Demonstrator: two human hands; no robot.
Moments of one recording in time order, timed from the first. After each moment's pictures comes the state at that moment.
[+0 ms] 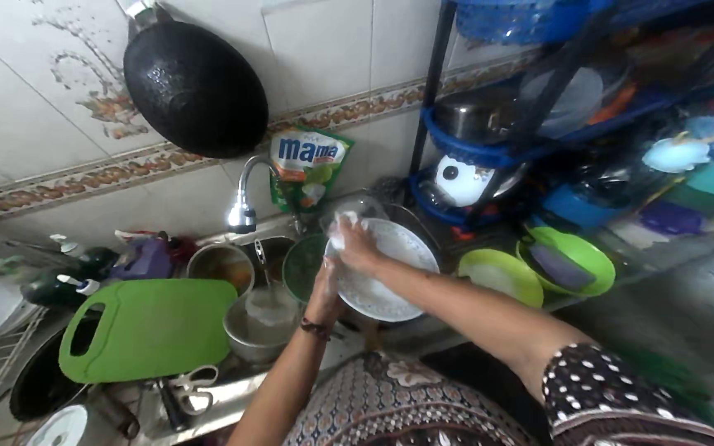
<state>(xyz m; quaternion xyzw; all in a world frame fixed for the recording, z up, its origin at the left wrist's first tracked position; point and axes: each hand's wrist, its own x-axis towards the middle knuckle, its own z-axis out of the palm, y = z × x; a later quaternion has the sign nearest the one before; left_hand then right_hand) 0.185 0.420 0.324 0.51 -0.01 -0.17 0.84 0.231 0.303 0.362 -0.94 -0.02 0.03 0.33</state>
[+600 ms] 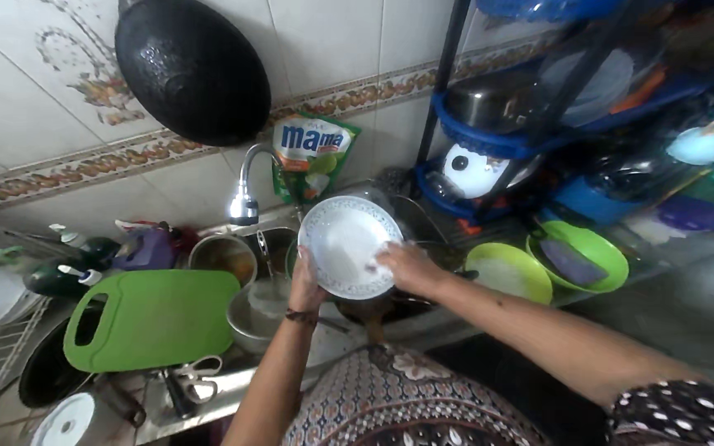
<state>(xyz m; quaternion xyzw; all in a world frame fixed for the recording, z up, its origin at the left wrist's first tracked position) 0.204 0.446 0.320 0.53 0.06 -0.07 0.84 0.172 0.235 0.356 -0.97 -0.16 0.09 0.18</state>
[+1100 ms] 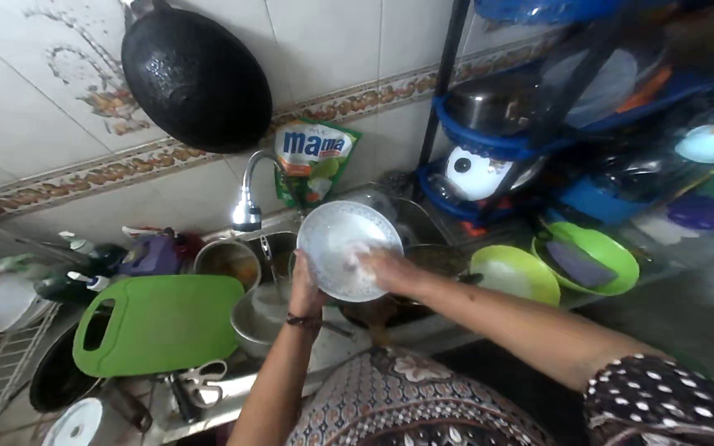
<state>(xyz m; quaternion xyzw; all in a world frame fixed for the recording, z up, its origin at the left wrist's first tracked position) 0.207 0.449 0.320 0.56 0.05 -0.04 0.82 0.195 0.261 0.340 -0.95 -0.20 0.07 0.24</state>
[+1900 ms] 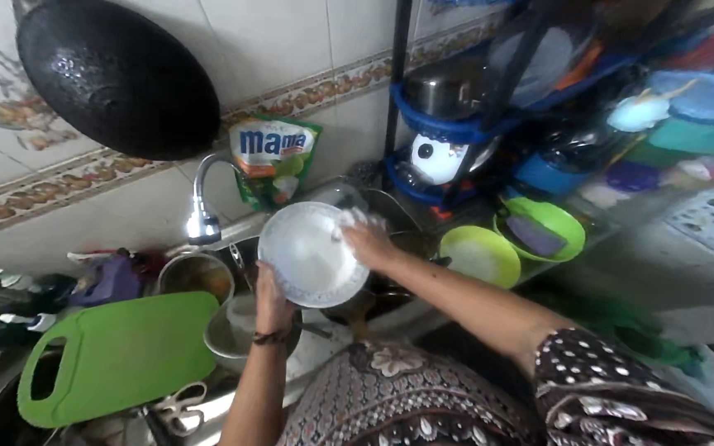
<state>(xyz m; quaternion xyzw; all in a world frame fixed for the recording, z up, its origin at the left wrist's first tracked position) 0.201 0.459 0.323 0.62 0.05 -0.01 0.78 0.215 0.241 0.325 -0.97 -0.08 -0.02 0.23</state>
